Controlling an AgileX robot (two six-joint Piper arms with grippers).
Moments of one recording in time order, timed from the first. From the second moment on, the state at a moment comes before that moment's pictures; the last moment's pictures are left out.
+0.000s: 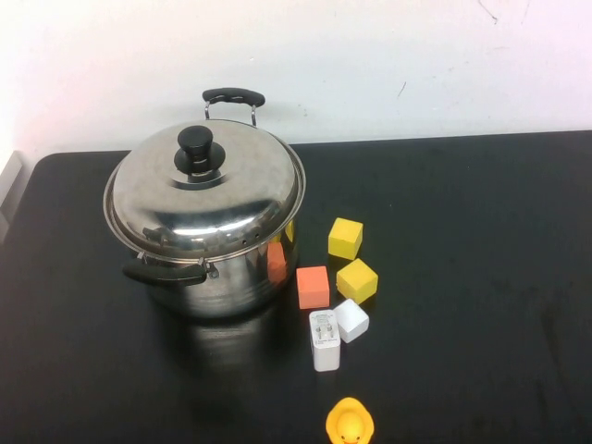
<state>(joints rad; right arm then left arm) 0.64 0.62 -0.46 -1.73 0.04 1.68 0.01 -0.01 0.01 -0.08 0.37 -0.23</state>
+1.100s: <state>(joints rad) -0.04 -0.01 0.02 0.06 0.25 -0.04 0.01 -0.01 0.01 -0.08 0.37 -0.23</state>
